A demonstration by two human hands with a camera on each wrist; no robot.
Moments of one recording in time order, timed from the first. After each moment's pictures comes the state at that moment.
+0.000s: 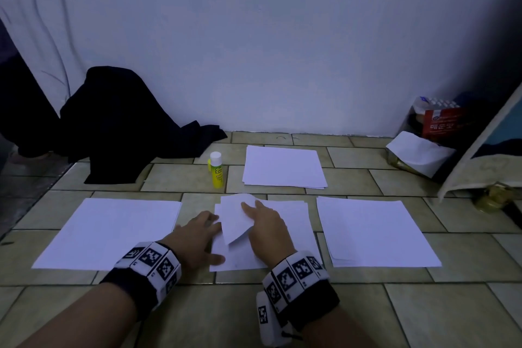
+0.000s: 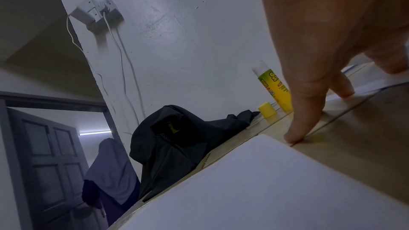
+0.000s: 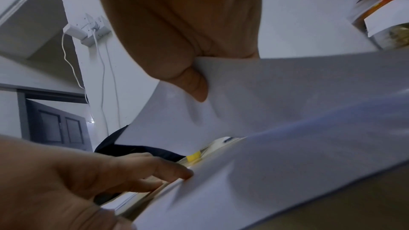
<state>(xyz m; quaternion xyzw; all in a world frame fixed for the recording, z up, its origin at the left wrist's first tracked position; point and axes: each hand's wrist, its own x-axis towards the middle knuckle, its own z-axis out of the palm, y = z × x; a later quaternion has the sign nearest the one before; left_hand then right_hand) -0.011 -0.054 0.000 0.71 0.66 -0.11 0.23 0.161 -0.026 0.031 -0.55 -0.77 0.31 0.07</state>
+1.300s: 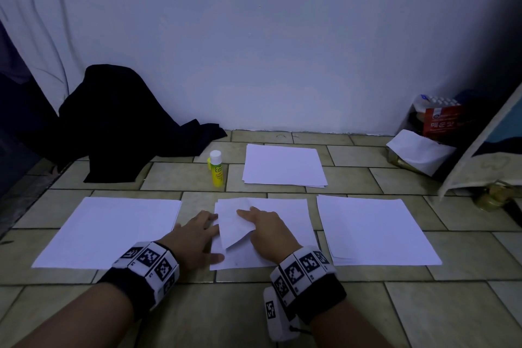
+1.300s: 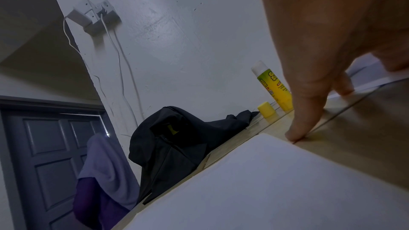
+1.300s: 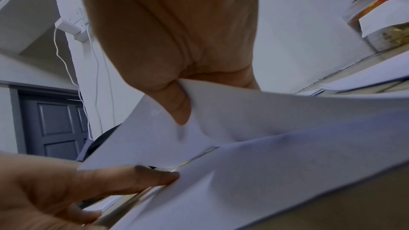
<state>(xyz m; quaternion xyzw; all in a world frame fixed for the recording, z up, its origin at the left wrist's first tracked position) -0.011 -0.059 0.006 0.71 0.65 -0.13 0.22 0.173 -0.029 0.038 -0.49 -0.81 0.32 0.04</state>
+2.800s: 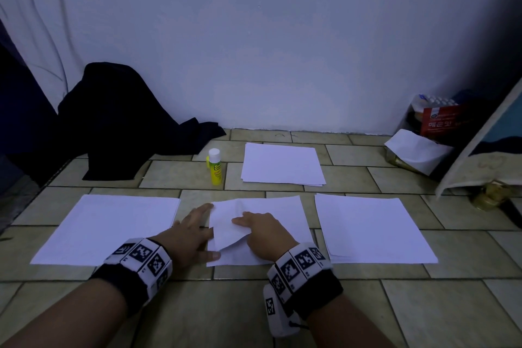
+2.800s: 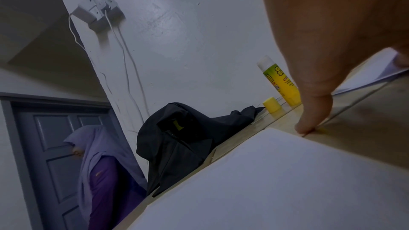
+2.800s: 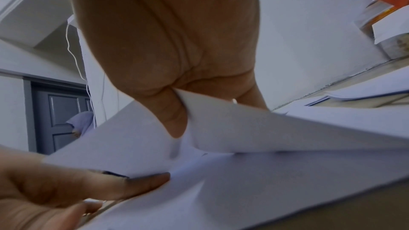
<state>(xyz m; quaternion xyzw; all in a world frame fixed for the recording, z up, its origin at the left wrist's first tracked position) -0.021 -0.061 0.000 0.74 0.63 -0.14 0.21 0.172 -0.031 0.040 -0.46 -0.84 0.30 -0.04</state>
